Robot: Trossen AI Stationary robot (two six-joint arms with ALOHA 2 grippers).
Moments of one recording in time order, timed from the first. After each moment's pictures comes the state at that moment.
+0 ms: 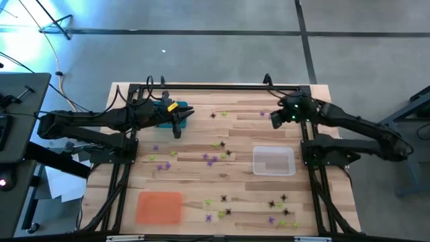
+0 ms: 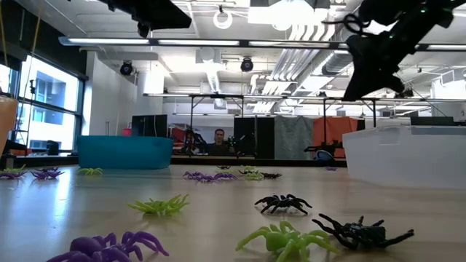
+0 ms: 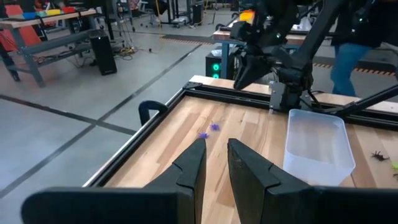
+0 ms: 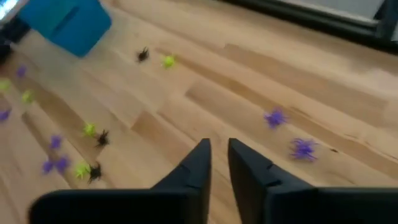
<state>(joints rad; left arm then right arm) 0.10 0.96 0.75 0.00 -0.27 -0.02 -0.50 0.83 0.68 -0.65 0.04 0.47</state>
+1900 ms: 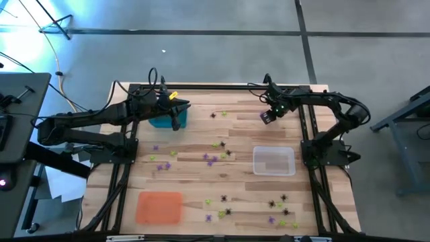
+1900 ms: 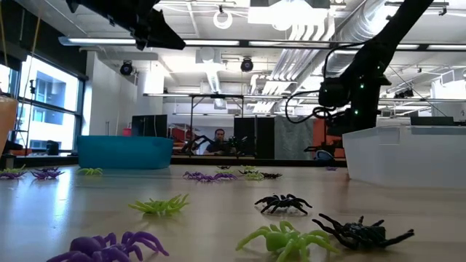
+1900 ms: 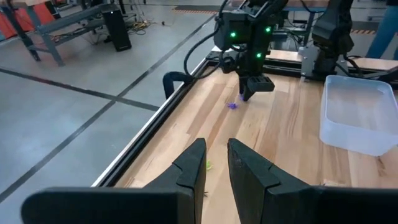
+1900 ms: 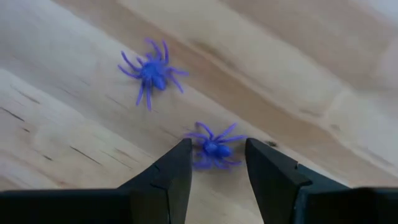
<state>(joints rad) 0.29 0.96 0.76 -0.12 -0.16 0.06 -0.81 1.56 0.74 -0.55 0.01 0.20</state>
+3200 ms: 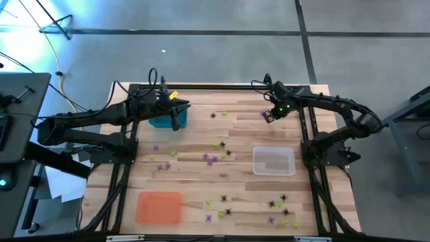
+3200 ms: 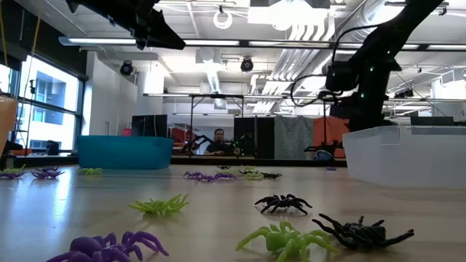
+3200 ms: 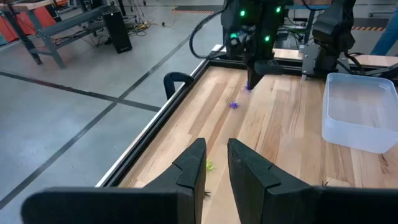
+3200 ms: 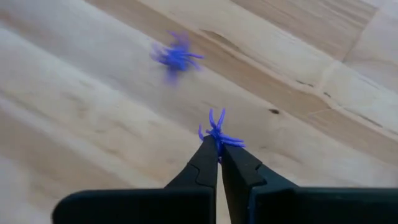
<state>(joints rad) 0.29 0.96 0.76 -0.12 -0.16 0.07 -0.81 1.38 0.73 -0.65 -0.07 0.29</state>
